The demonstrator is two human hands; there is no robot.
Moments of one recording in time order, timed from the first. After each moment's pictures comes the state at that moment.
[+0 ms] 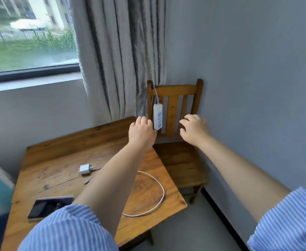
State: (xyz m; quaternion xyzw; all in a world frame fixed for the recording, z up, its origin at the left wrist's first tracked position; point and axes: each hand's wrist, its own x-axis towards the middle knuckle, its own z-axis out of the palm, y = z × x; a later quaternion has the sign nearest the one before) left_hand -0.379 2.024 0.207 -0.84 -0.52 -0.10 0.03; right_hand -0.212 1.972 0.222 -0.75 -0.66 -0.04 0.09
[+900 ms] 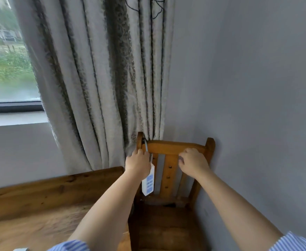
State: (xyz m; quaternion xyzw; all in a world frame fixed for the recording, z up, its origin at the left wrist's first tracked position) left_hand -0.214 2.278 0.201 -0.78 -0.62 -0.04 -0.05; right_hand -0.036 2.246 0.218 -0.69 -0.72 0.01 0.08
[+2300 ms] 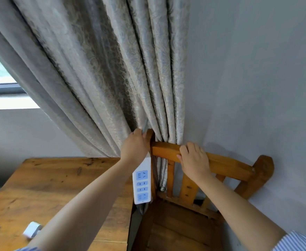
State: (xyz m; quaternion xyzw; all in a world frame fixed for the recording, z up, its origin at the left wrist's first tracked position) left_hand -0.194 2.405 0.181 -0.60 -0.76 -0.24 -0.09; right_hand -0.020 2.411 0.125 -0.52 -0.83 -0.10 0.20
